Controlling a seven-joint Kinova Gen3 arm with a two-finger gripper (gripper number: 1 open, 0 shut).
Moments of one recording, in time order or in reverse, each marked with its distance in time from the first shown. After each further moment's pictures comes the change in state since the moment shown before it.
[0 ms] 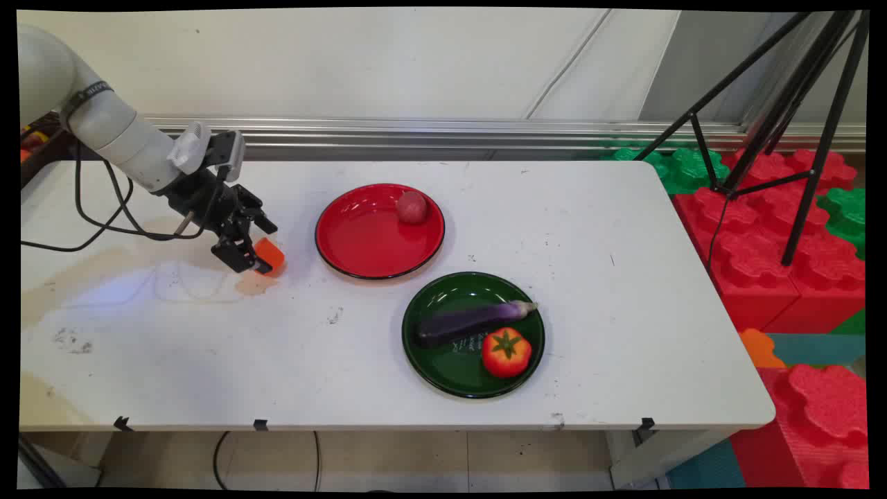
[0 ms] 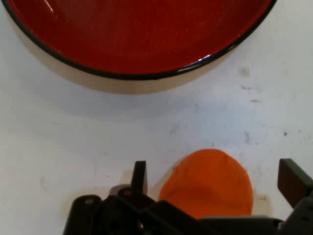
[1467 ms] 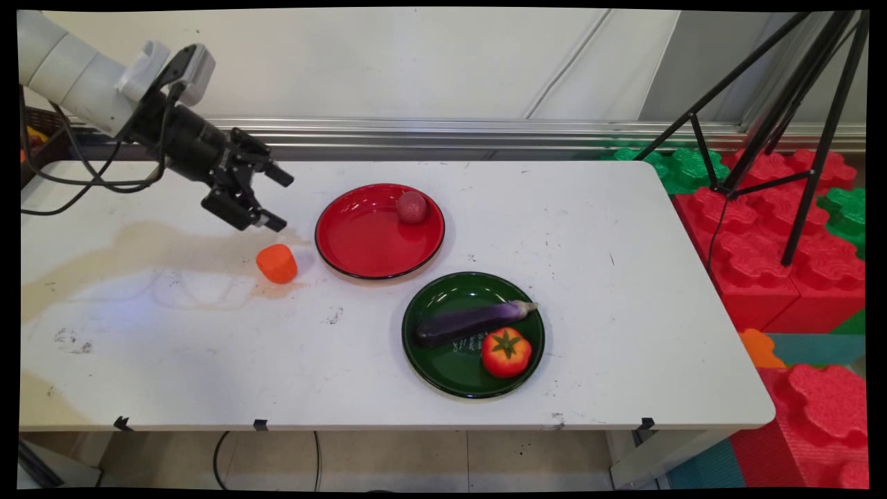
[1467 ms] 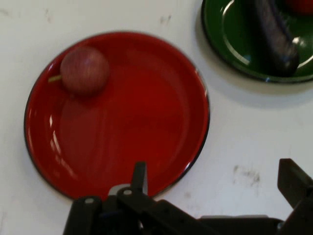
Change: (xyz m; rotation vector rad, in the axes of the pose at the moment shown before) arm 0.055 0.035 -0.094 -0.011 0.253 0.045
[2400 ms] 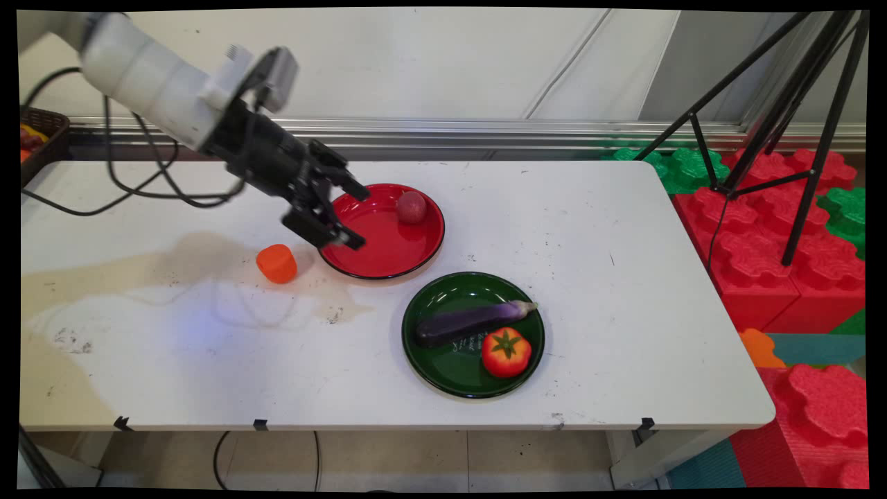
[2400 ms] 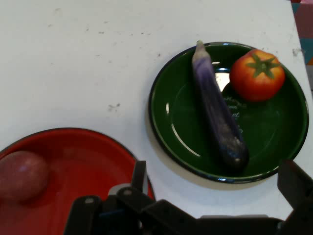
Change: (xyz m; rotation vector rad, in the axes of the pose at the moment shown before) arm 0.083 0.040 0.058 -0.079 0.080 0.022
